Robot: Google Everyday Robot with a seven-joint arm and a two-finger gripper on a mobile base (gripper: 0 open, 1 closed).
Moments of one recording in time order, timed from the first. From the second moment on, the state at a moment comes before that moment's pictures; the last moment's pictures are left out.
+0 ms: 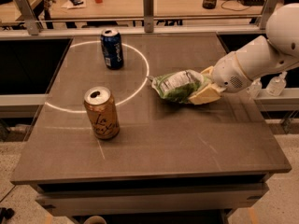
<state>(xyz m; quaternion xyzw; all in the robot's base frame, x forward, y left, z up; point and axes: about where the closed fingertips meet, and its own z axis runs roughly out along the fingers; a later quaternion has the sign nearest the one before) 0.548 -0.137 0.832 -0.57 0.75 0.21 0.28</state>
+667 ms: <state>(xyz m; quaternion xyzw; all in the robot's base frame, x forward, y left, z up) 0.526 -0.101 0.831 -0.61 0.71 0.23 0.26</state>
